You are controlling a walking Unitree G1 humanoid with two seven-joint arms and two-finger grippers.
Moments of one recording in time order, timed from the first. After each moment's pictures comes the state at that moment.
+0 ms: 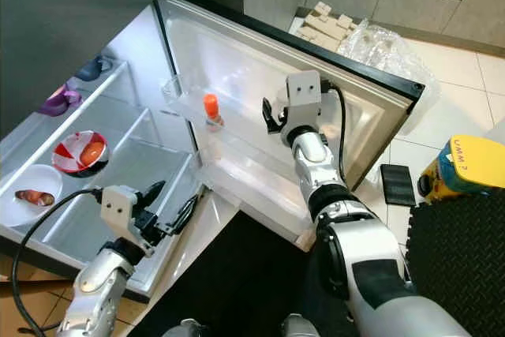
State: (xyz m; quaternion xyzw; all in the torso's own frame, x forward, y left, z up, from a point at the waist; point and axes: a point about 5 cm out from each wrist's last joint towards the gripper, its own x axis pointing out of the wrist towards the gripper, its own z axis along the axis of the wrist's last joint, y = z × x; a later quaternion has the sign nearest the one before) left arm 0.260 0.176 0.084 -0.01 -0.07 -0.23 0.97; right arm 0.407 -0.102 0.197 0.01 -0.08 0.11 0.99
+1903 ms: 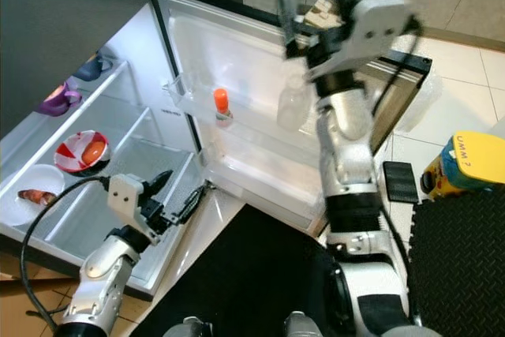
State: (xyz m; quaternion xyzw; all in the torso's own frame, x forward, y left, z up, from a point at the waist) left arm 0.276 0.175 0.092 0.00 -0.08 -0.22 0.97; right arm 0.349 -0.183 0.331 0.05 -0.43 -0.03 0.90
